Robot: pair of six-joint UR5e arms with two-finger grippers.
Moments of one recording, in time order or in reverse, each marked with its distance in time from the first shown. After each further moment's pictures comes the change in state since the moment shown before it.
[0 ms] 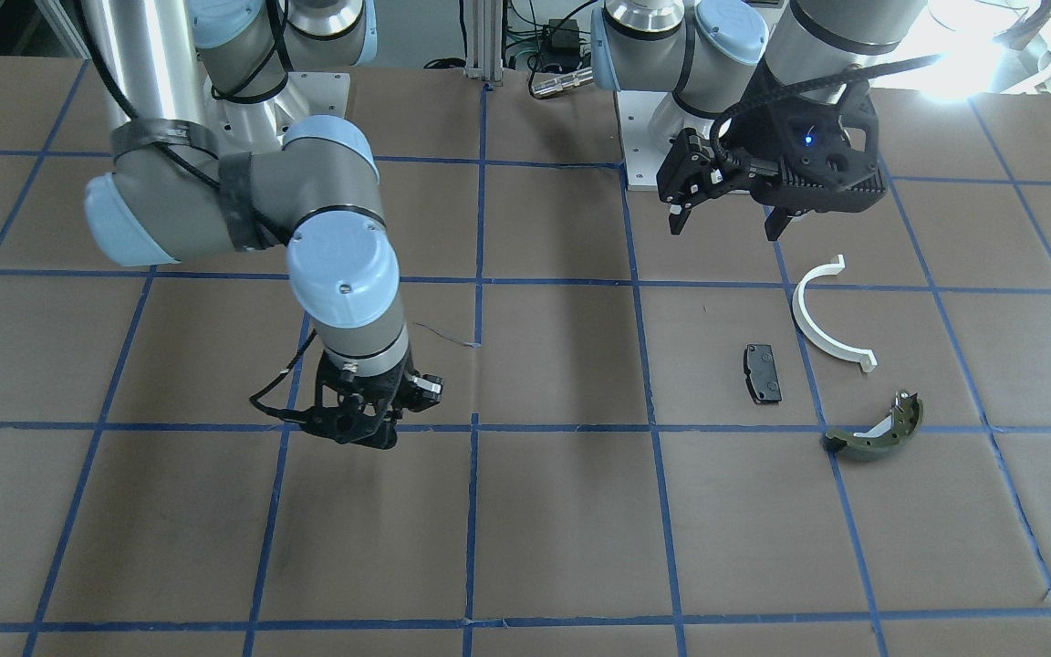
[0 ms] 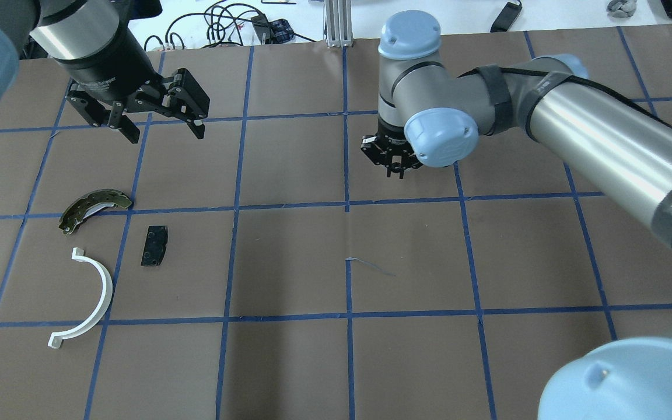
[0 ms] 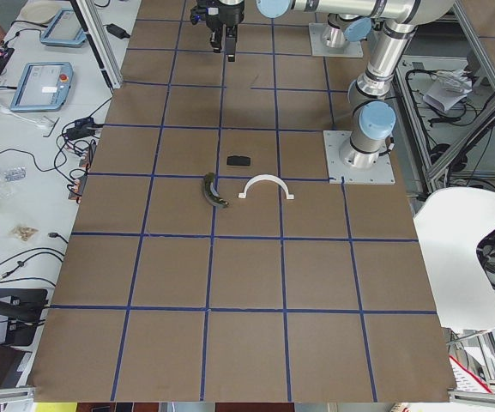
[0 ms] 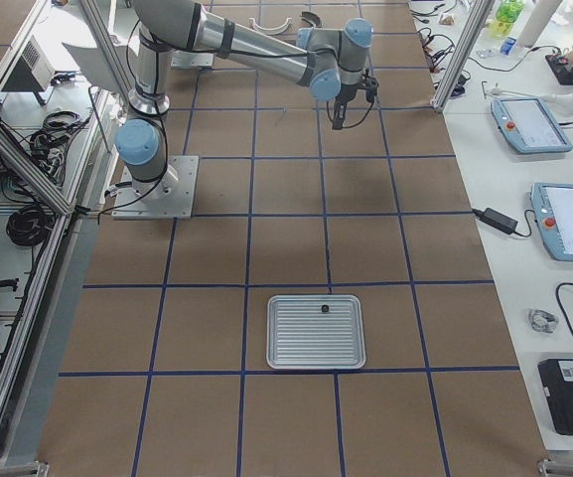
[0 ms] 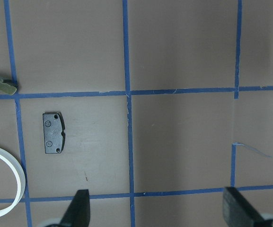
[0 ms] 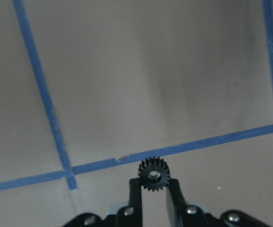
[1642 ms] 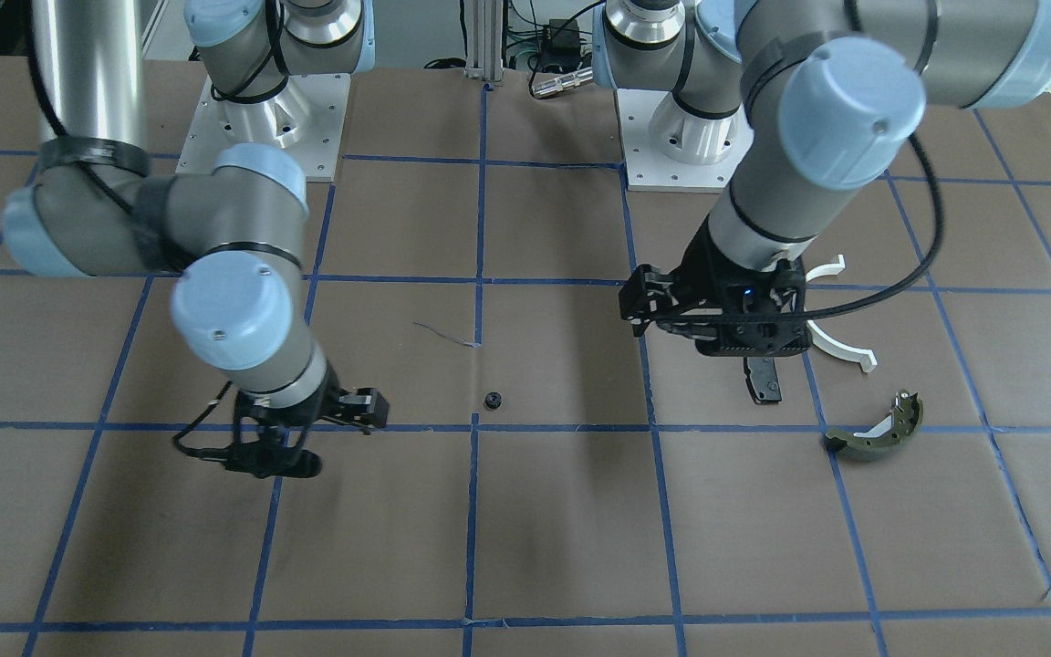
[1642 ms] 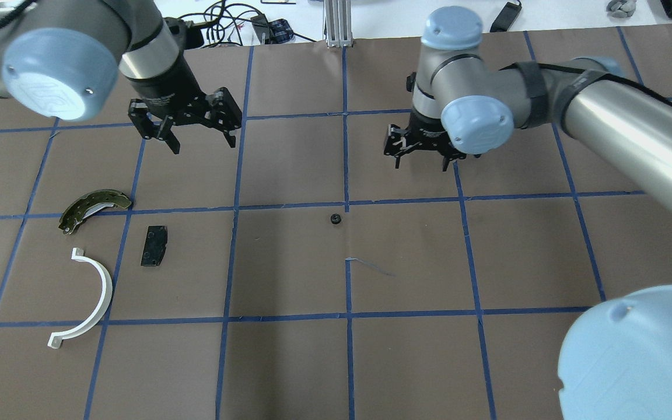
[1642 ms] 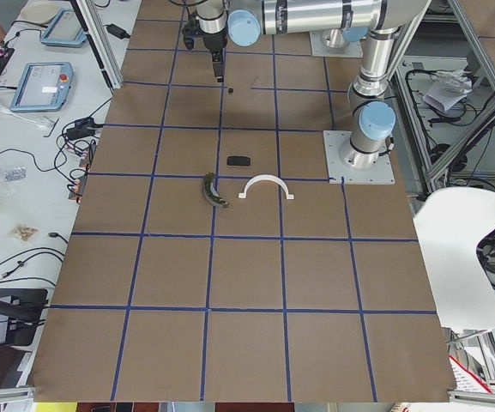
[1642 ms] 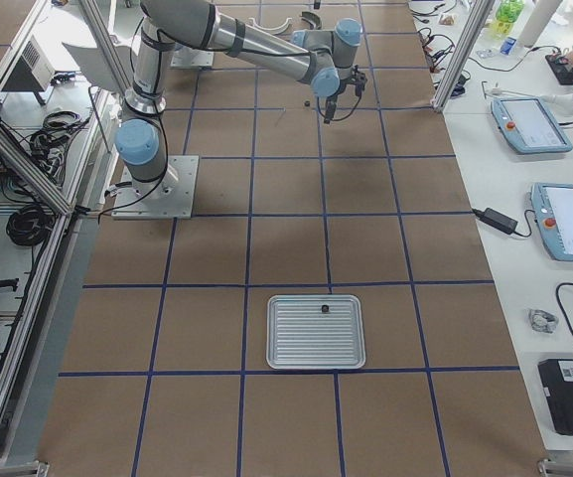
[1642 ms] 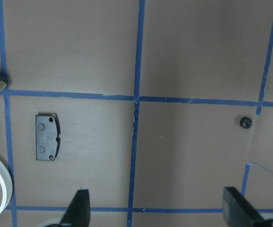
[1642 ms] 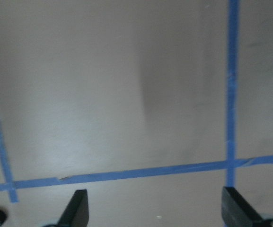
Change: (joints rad) left arm -0.057 -0.202 -0.046 0.172 0.003 -0.104; right arm -0.214 -0.018 0.015 0.042 0.020 -0.337
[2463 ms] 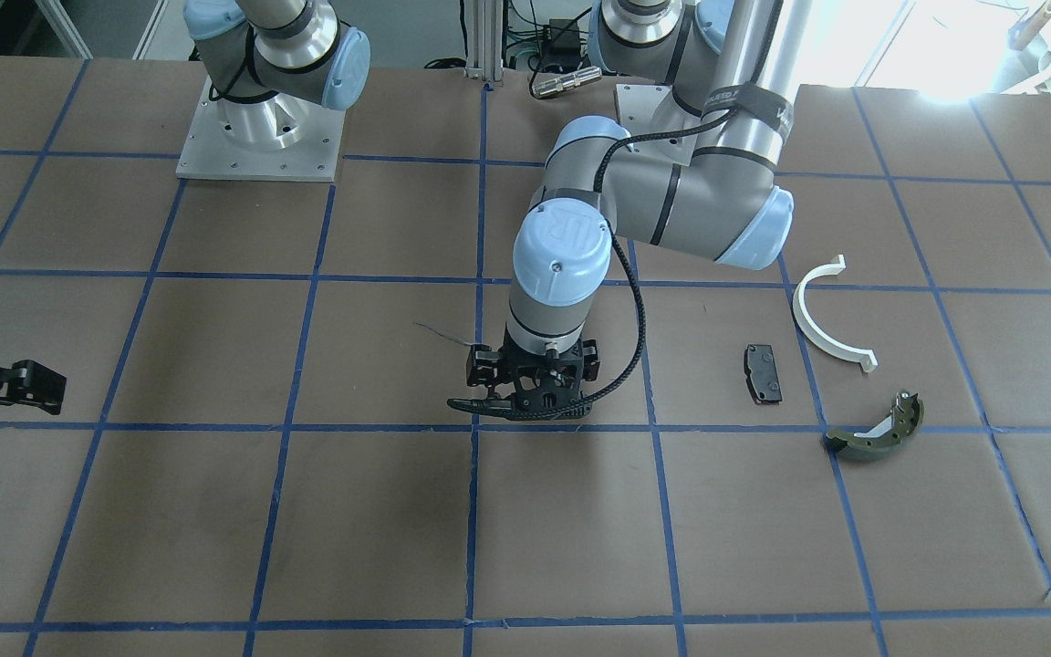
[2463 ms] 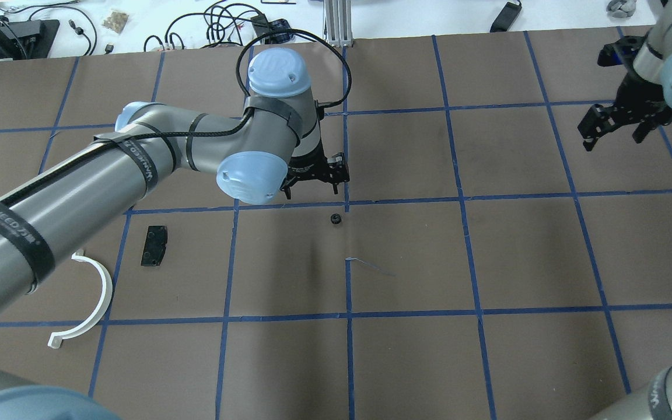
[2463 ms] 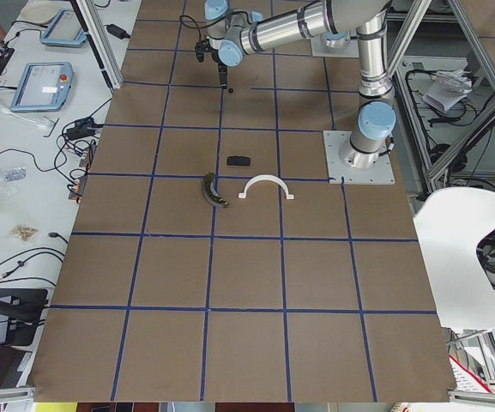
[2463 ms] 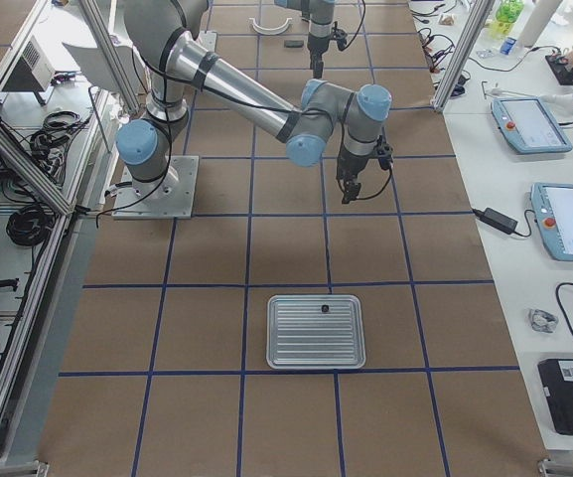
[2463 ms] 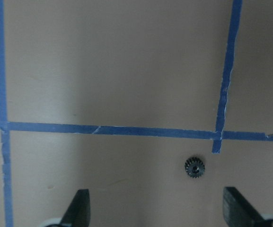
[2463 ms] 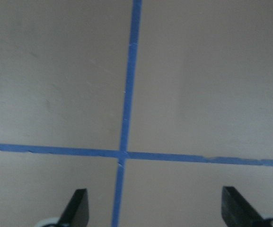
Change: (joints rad) left arm -0.253 -0.234 -0.134 0.407 0.008 -0.271; right arm -0.508 -0.065 -0.002 0.036 -0.121 -0.718
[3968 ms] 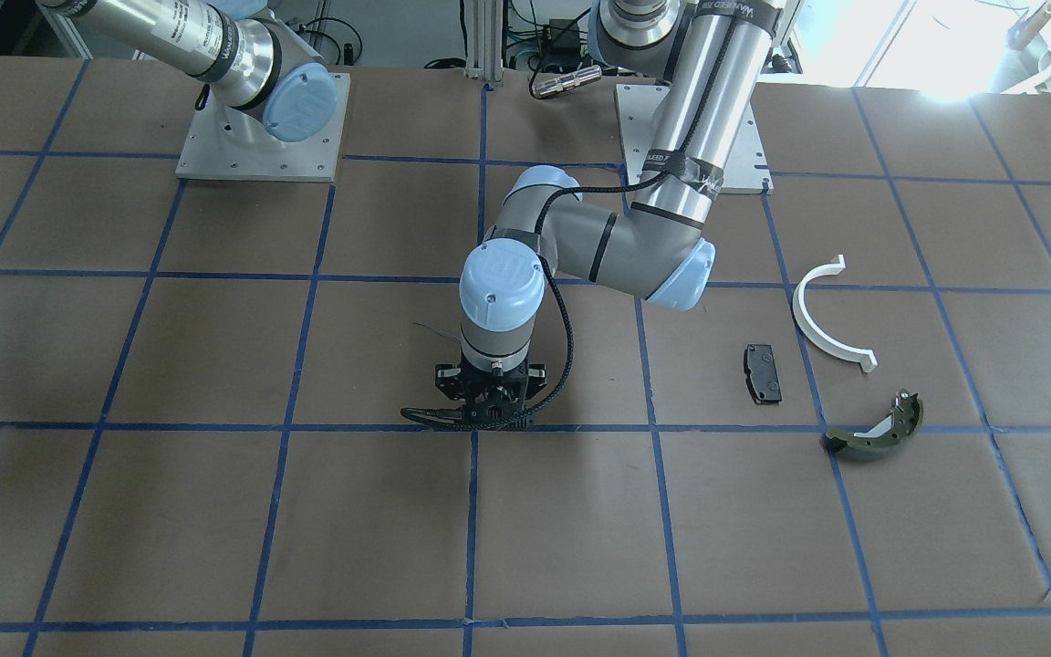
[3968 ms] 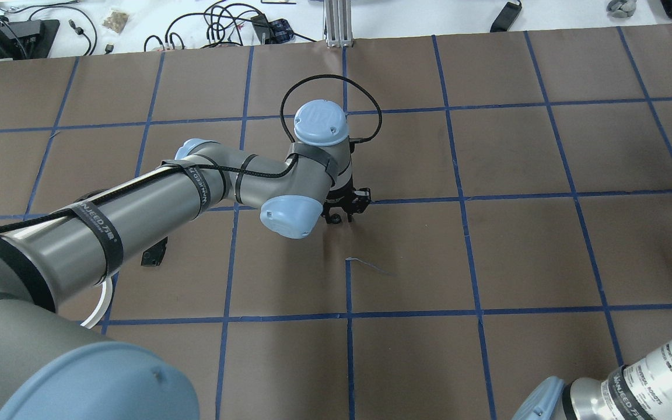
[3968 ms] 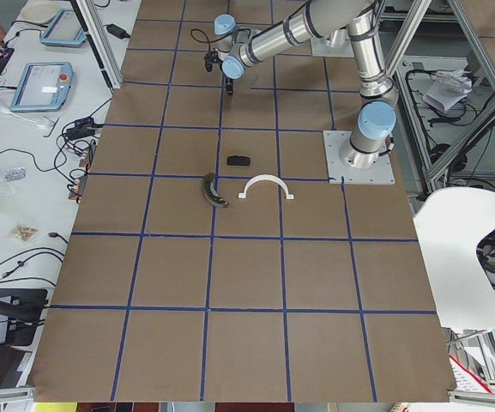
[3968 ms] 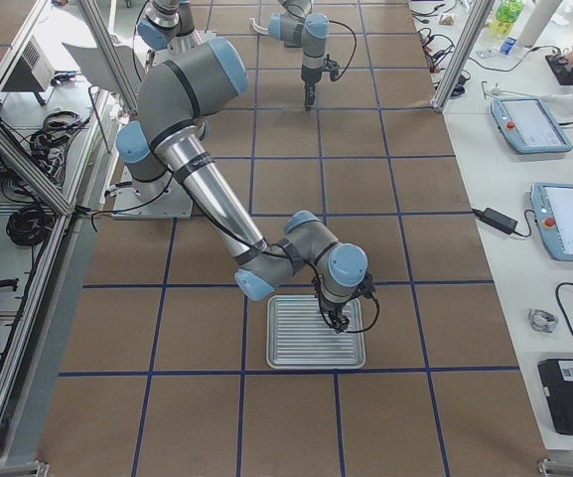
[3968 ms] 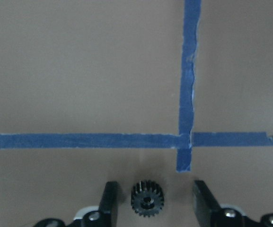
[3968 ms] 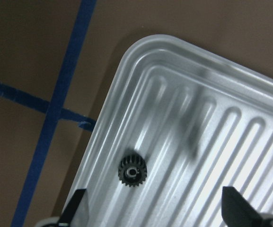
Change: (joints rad) left arm -0.061 -0.106 -0.036 0.156 -0.006 -0.027; right arm -0.431 0.295 -0.157 -0.159 0.080 -0.704
